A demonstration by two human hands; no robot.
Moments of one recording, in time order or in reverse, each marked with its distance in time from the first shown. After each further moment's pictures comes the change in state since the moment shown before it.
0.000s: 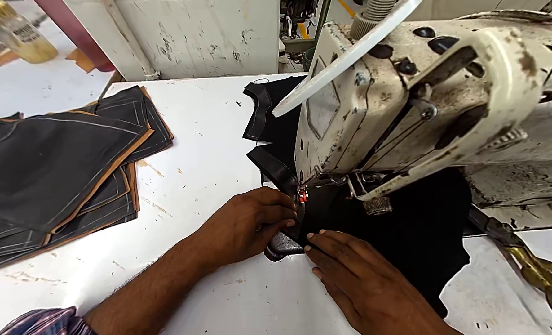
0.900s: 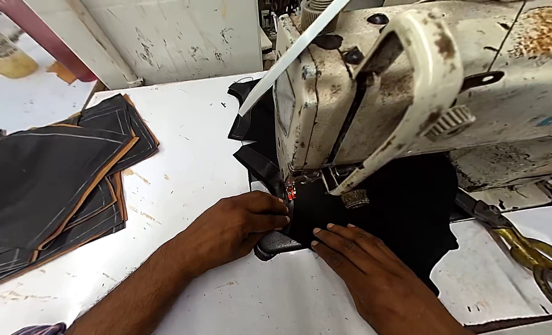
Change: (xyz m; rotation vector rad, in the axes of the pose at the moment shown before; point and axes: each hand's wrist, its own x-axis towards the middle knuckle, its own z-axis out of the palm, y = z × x) left_hand 0.002 -0.004 -0.007 0.042 -0.118 0.142; right_hand -0.016 0.003 -0.008 -0.109 0.001 0.080
